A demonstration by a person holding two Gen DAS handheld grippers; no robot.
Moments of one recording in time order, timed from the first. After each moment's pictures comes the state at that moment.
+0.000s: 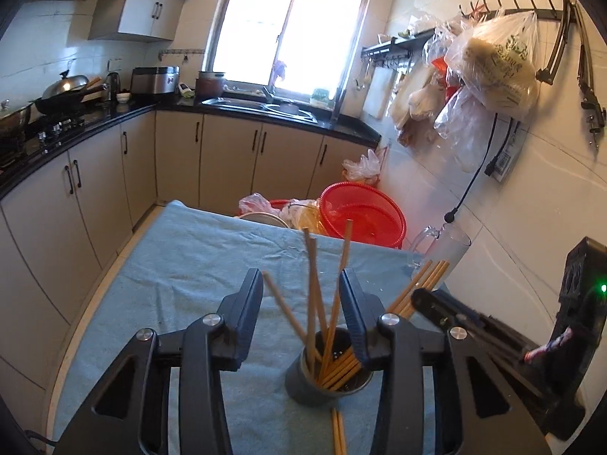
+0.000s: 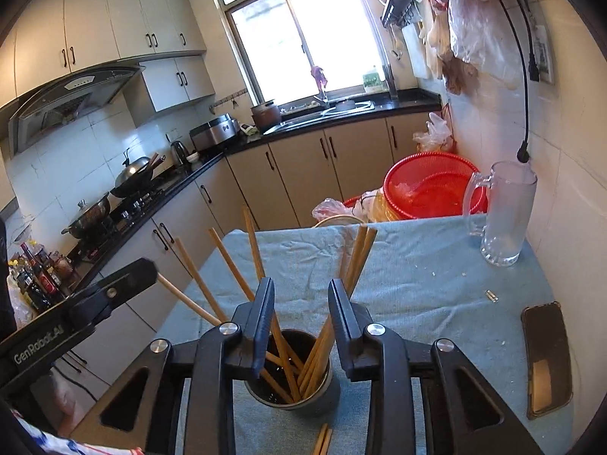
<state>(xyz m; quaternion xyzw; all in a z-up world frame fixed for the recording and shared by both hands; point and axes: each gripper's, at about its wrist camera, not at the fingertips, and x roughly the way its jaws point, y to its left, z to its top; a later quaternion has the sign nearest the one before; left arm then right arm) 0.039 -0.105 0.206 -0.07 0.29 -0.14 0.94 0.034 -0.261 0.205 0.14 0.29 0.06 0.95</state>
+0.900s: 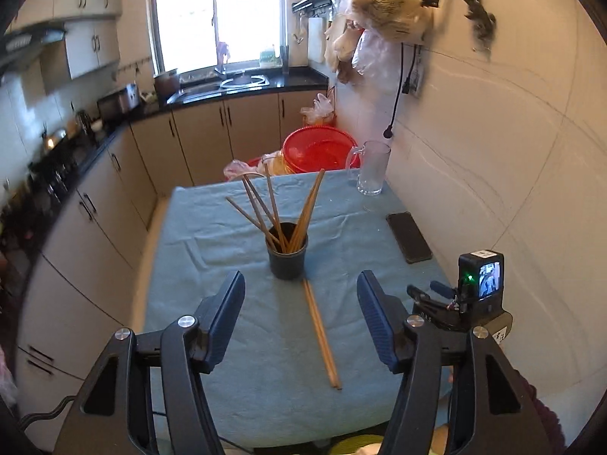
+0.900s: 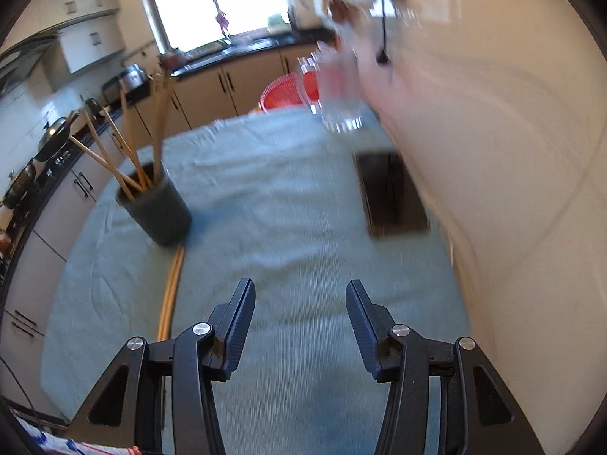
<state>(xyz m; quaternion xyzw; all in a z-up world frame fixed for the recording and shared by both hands) -0.169 -0.130 0.327 0.09 0.37 -0.19 0.90 -0.139 -0.349 0.137 0.15 0.43 -0.09 0.89</state>
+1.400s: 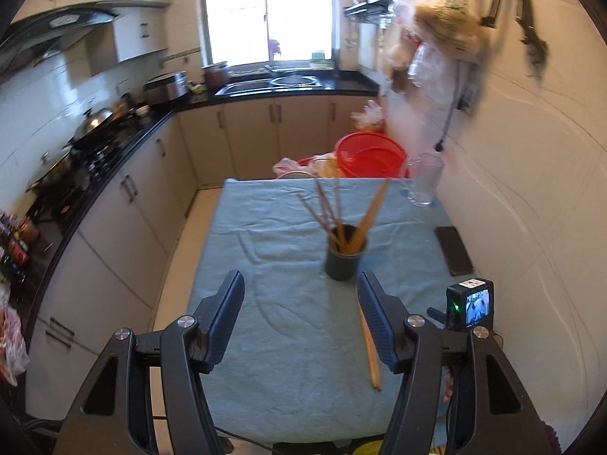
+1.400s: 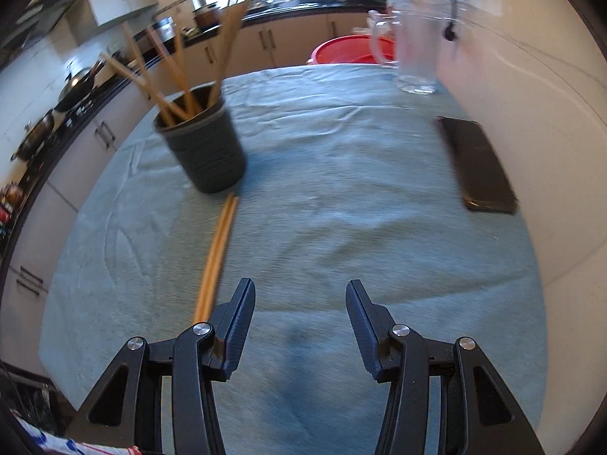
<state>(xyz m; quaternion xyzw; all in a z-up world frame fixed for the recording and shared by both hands) -0.148 -0.066 0.335 0.06 0.37 -0.11 0.92 -0.097 -0.272 0.098 0.10 0.48 -0.02 0.87</state>
